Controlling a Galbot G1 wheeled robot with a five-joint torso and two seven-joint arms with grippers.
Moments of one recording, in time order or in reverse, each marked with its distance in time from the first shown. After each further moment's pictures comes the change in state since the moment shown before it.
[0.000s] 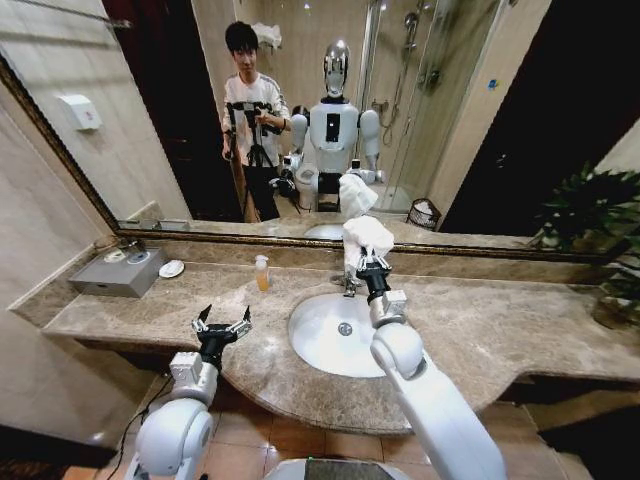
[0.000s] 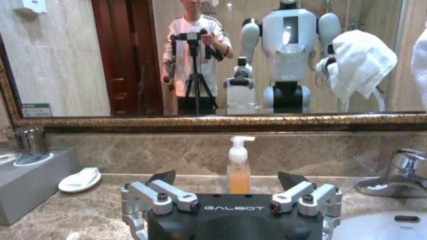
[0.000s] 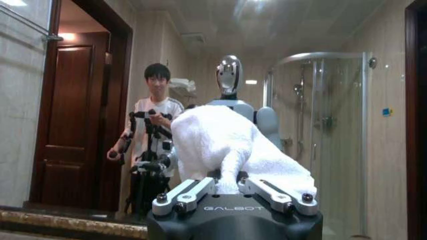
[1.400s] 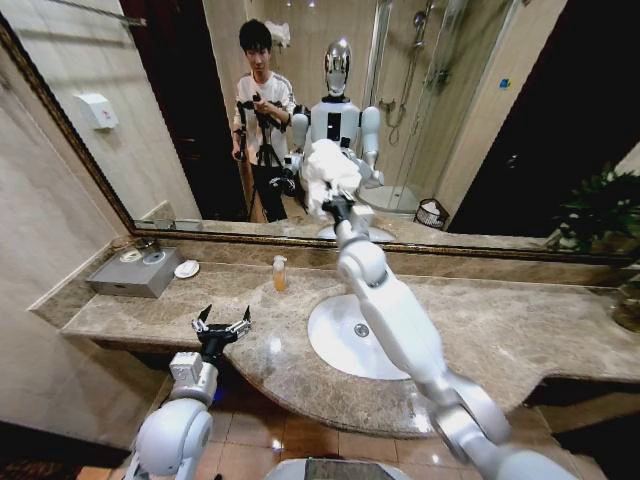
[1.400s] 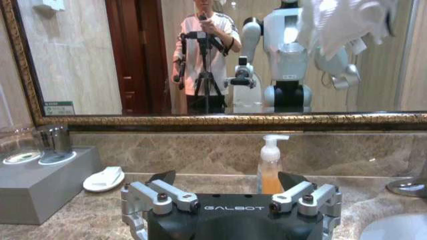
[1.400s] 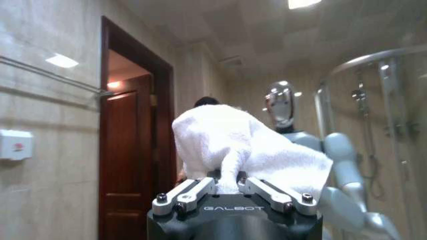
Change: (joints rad) left arm 0.000 0.000 0.000 0.000 0.000 0.000 0.000; right arm 0.603 0.209 -0.146 -0.361 0.250 -0.098 -0.002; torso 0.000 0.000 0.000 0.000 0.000
